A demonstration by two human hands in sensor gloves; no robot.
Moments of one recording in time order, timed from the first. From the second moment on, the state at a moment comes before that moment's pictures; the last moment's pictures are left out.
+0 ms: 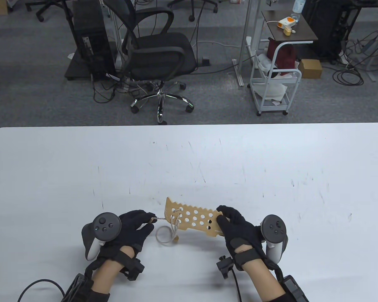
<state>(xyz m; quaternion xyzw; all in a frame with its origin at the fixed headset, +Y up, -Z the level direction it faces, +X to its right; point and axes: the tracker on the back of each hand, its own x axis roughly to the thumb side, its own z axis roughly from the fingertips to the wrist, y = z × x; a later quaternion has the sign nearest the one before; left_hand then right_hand) -0.247 -0.737 -0.315 -0.03 -0.08 0.38 0.92 0.135 -0.744 -0.305 0.04 -0.02 0.74 0.67</state>
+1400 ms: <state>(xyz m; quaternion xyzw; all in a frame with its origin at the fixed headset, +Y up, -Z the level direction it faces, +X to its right) -0.308 -0.710 -0.308 0.10 0.01 0.49 0.87 0.187 -0.757 -0.328 -0.07 -0.06 0.76 0.65</state>
